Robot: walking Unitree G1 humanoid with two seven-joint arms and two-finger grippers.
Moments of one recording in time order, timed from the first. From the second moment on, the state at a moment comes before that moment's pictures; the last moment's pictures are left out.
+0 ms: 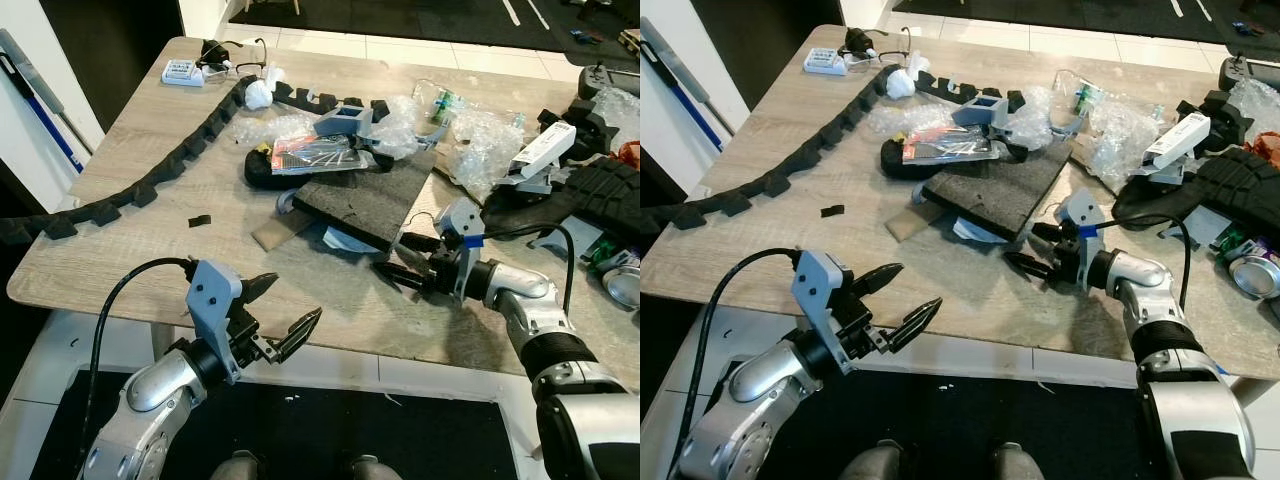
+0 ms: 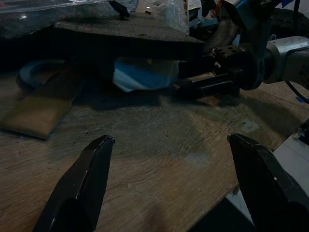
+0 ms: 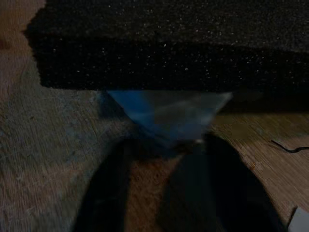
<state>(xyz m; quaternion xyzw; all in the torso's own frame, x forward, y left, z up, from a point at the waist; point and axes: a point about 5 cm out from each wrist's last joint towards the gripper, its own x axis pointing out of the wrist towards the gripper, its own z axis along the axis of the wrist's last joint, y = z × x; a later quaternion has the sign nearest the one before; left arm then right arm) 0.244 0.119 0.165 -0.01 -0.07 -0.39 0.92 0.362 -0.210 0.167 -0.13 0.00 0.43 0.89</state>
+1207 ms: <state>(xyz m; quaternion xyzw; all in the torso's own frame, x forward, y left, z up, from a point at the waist) 0.257 0.123 0.163 0.00 -0.09 -0.33 0.94 0.299 -0.153 0.224 0.04 -0.18 0.51 0.84</state>
